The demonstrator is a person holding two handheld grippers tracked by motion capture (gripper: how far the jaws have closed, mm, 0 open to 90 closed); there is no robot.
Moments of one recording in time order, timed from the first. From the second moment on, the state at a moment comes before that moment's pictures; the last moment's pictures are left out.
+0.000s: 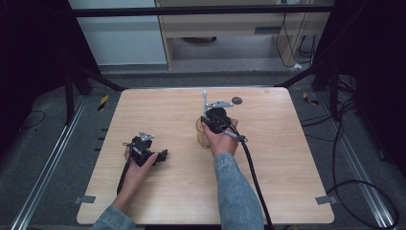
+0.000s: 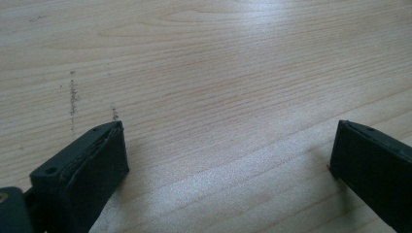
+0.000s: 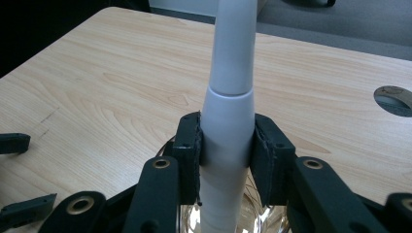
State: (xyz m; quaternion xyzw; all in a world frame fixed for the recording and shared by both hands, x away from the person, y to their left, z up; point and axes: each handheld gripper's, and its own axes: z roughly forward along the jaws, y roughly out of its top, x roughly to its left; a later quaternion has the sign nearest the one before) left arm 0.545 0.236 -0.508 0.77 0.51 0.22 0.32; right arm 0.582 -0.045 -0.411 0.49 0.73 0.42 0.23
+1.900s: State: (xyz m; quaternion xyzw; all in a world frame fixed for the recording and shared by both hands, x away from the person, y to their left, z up) left arm 0.545 0.235 -0.508 0.77 0.51 0.22 0.32; right arm 0.597 -0.044 -0.411 0.51 0.73 0.40 0.23
